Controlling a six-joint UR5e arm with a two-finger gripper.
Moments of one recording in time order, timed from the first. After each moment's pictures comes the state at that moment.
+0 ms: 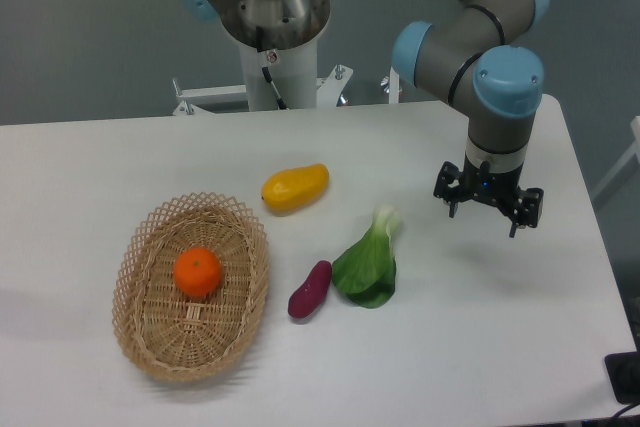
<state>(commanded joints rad) 2.72 -1.95 -1.70 -0.86 1.55 1.22</state>
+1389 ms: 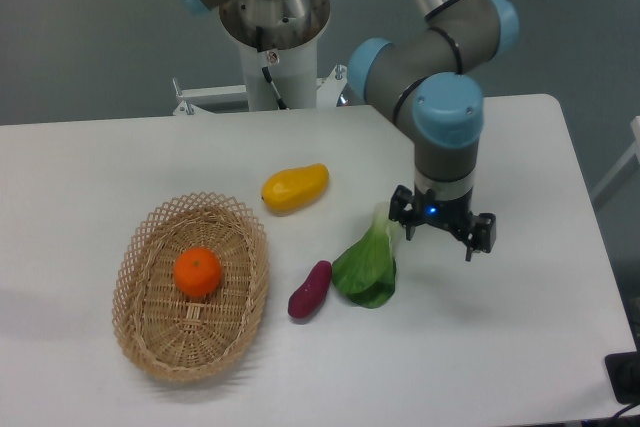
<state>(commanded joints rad) 2.53 -1.97 -1.69 -0.86 1.64 1.02</state>
